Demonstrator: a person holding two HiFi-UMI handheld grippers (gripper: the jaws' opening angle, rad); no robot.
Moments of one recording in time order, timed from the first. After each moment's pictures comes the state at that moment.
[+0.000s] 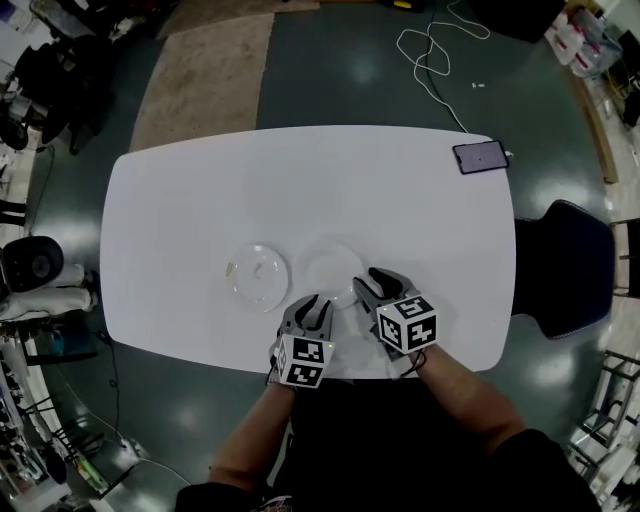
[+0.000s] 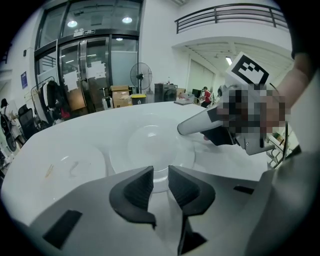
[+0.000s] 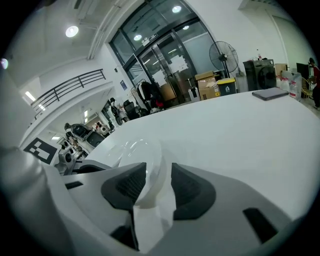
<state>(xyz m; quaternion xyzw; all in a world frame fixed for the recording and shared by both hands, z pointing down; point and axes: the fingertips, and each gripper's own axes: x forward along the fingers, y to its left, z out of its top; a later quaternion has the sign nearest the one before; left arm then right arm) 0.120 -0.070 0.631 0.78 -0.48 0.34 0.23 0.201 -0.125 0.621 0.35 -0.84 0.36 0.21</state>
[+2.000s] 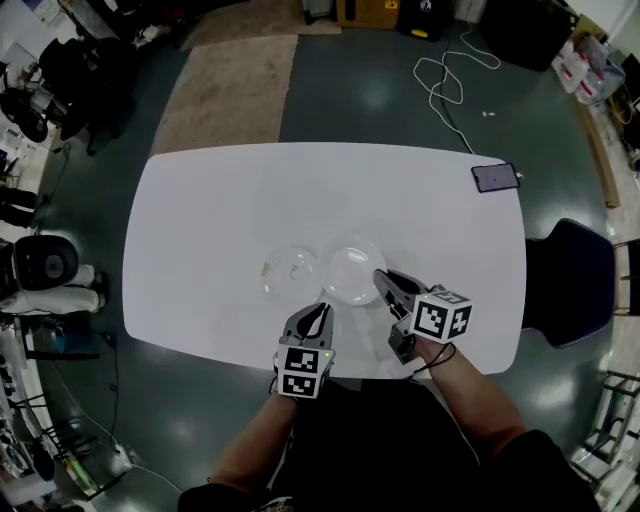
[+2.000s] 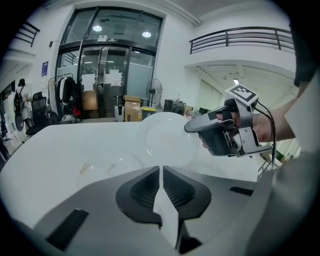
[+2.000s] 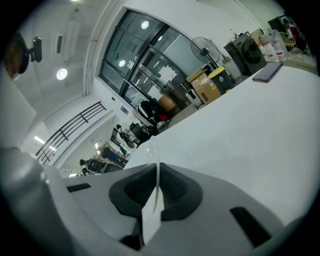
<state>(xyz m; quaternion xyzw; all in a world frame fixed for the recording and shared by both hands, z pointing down) 0.051 -0.054 0.563 0.78 -0.53 0.24 0.24 0.154 -0.132 0.541 0.32 -0.82 0.48 0.06</state>
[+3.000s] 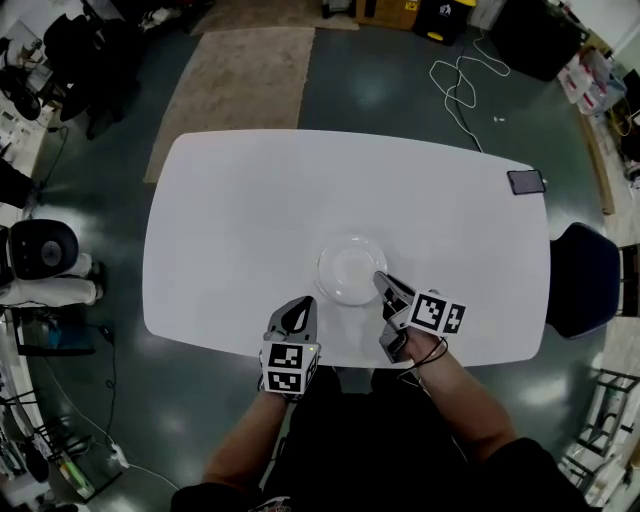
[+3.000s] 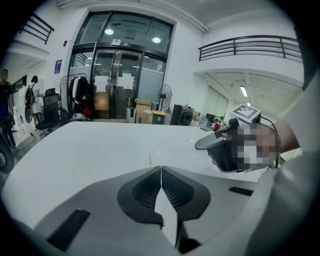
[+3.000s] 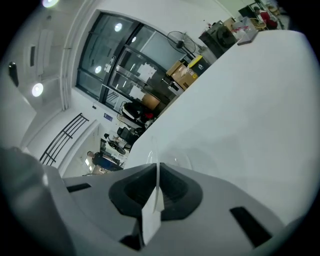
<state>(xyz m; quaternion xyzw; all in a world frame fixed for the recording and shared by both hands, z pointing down) -0.131 -0.027 0.556 0.76 -0.56 0.20 0.26 0.009 -0.095 0.577 0.37 -0.74 0.56 0.04</state>
